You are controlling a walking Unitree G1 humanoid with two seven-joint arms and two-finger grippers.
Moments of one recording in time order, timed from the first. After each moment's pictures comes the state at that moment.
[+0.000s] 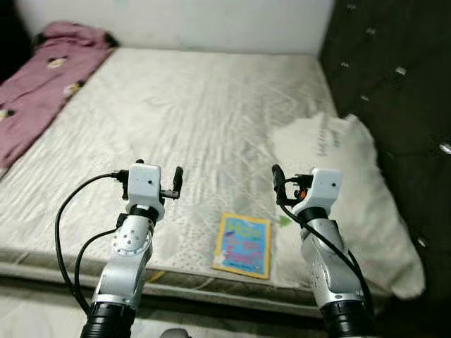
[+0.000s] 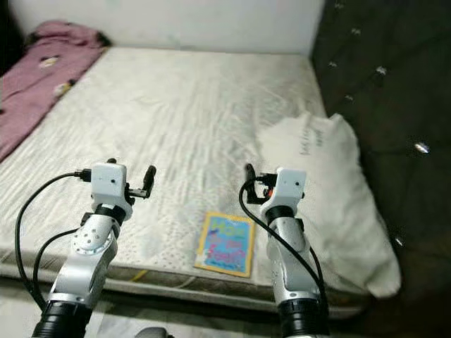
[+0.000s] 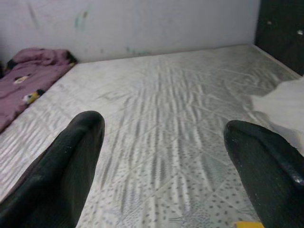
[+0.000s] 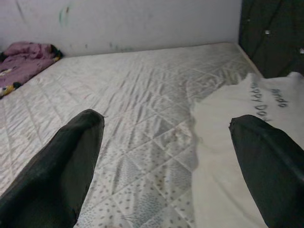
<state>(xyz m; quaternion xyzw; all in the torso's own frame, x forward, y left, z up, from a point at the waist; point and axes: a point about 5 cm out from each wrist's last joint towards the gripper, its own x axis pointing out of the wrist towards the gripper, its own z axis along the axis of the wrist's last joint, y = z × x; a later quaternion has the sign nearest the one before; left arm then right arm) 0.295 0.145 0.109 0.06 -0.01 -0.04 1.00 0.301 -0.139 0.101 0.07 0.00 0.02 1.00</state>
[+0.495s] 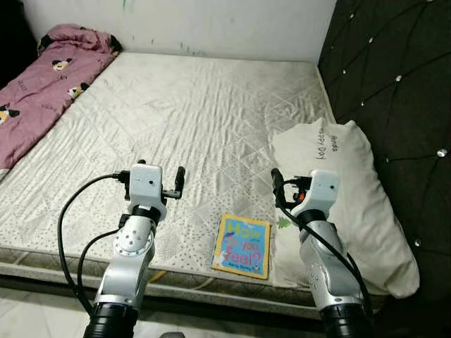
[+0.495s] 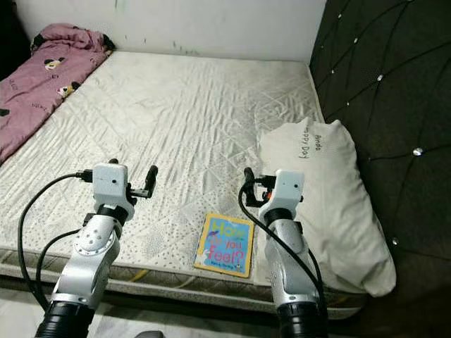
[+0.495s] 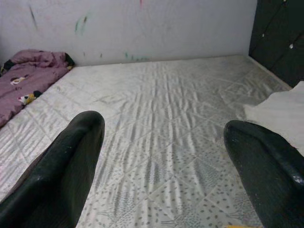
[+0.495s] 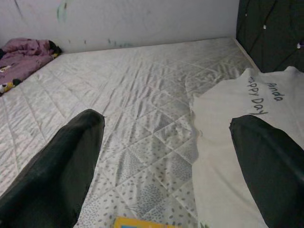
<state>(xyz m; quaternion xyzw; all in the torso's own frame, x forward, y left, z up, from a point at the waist) 0.295 0.140 0.109 0.04 -0.01 -0.04 1.00 0.297 -0.137 0.098 0.08 0.02 0.02 1.00</state>
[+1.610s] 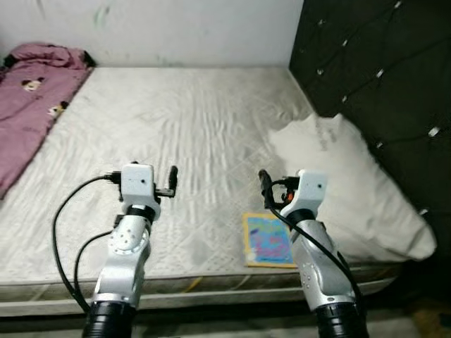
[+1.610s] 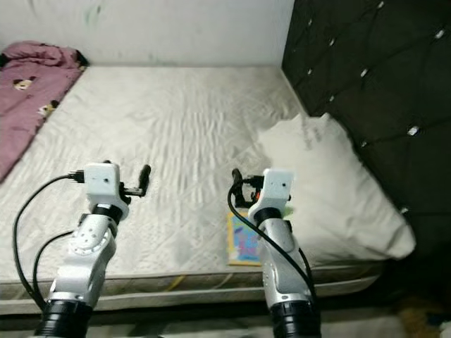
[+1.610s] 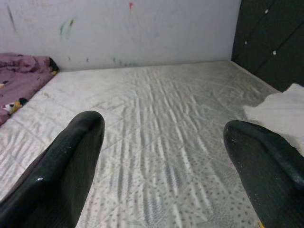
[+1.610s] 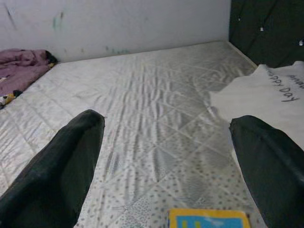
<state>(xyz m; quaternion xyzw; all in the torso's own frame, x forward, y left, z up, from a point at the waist) 0.298 0.139 0.106 0.01 0.00 -0.03 1.00 0.299 -0.130 0.100 0.07 0.03 0.04 1.00</state>
